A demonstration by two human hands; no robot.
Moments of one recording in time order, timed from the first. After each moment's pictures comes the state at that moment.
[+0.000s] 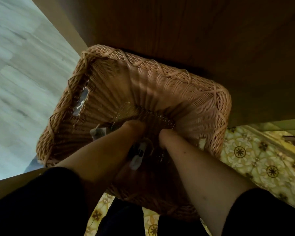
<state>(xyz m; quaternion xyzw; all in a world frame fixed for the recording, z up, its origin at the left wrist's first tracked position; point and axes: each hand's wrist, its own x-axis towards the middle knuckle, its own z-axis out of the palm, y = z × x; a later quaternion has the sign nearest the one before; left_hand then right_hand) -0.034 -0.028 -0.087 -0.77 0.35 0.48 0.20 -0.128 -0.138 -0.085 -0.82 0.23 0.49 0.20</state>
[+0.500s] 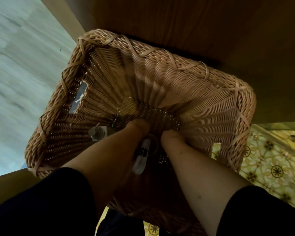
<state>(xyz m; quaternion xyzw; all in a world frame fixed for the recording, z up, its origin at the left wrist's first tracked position) -0.030 -0.028 -0.131 -0.78 0.34 0.49 0.16 -0.119 -0.123 -0.126 -0.82 0.22 0.51 0.11</state>
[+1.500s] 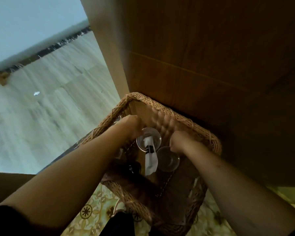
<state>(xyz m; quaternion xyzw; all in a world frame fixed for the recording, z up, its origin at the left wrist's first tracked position) 0.004 0.007 0.123 -0.93 0.18 0.30 -0.03 -0.070 -0.174 0.077 -0.92 0.10 0.36 0.14</state>
